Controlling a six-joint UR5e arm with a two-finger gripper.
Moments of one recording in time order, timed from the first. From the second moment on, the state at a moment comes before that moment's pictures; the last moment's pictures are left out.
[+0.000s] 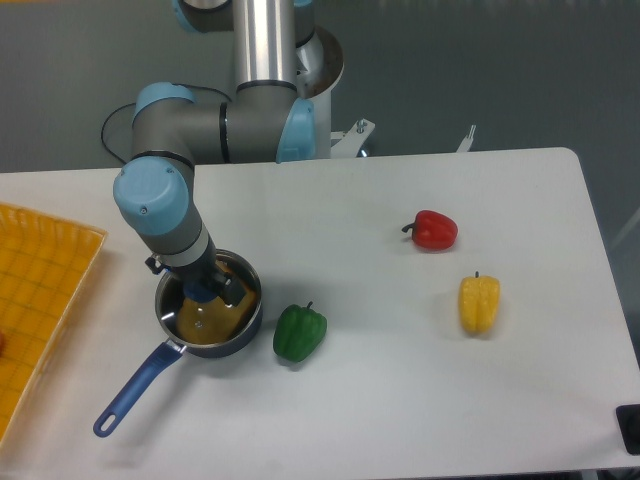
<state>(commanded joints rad) 2.10 -1.92 -1.60 -1.23 1.60 0.62</state>
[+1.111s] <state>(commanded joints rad) 2.54 -1.73 -1.55 -1.42 1.66 1.54</state>
